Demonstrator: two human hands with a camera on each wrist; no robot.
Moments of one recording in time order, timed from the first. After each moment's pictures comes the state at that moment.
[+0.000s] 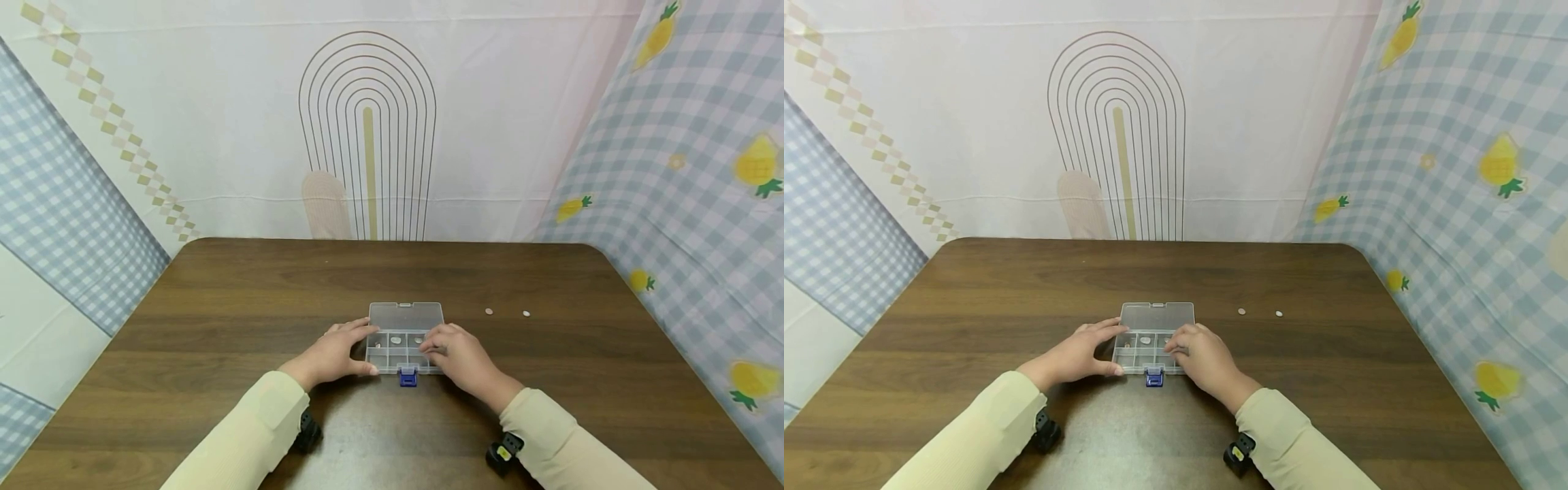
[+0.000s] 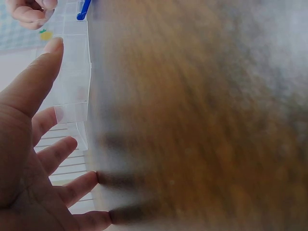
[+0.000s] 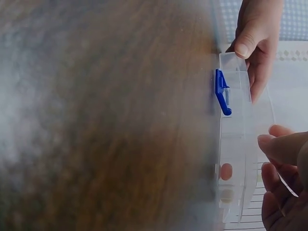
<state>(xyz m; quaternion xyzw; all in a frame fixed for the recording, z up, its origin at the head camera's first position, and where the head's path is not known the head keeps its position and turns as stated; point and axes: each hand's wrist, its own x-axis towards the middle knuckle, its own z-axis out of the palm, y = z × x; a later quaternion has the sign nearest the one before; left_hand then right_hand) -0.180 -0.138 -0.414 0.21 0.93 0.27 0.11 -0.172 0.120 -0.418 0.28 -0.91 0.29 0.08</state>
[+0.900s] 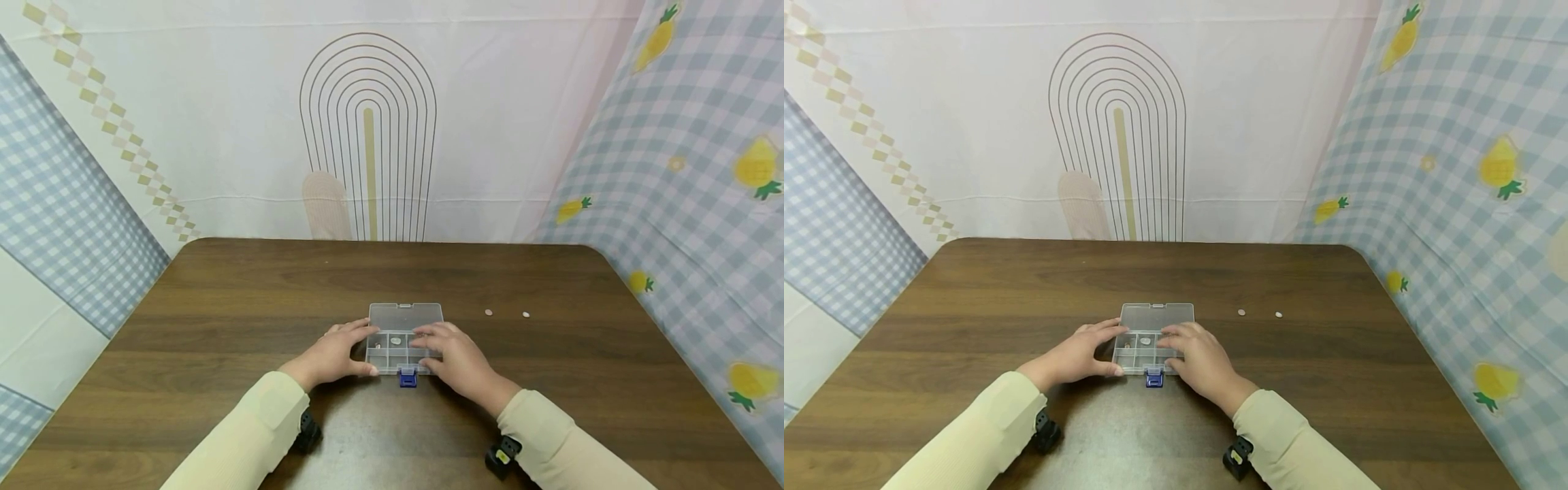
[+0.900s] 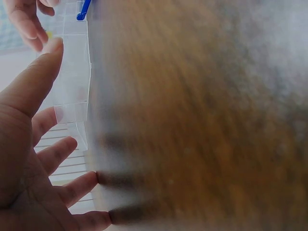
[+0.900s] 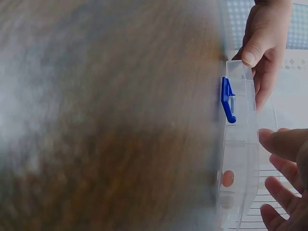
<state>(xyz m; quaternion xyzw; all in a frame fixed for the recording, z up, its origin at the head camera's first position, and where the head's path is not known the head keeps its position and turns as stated) -0.181 -0.138 -0.415 0.21 0.93 0.27 0.11 -0.169 0.115 -0.415 0.30 -0.92 0.24 0.06</state>
